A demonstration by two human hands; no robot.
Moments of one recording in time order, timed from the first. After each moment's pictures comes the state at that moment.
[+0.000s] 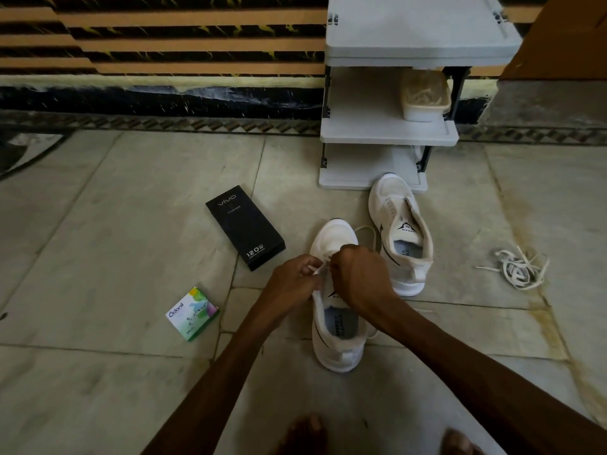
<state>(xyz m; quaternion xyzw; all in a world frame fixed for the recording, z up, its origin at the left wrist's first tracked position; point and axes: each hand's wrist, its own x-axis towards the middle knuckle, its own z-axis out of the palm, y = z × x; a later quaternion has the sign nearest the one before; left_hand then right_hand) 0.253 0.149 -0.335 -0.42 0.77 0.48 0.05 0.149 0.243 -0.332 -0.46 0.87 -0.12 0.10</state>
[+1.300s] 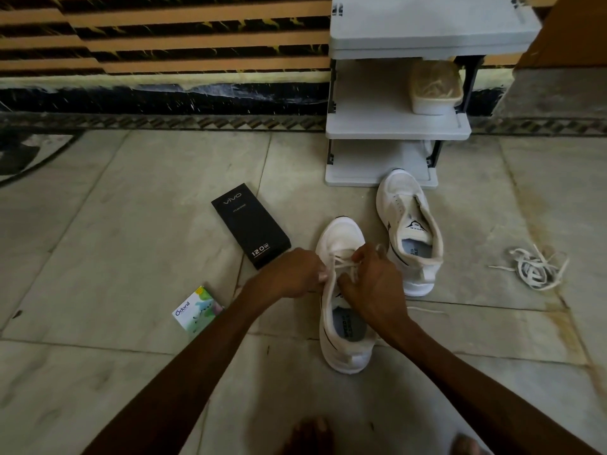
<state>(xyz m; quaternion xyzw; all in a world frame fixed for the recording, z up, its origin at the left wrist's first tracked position) 0.237 0.114 -0.318 -0.15 0.93 0.24 0.23 0.155 0.261 -0.359 -0.34 0.88 -0.31 0.12</state>
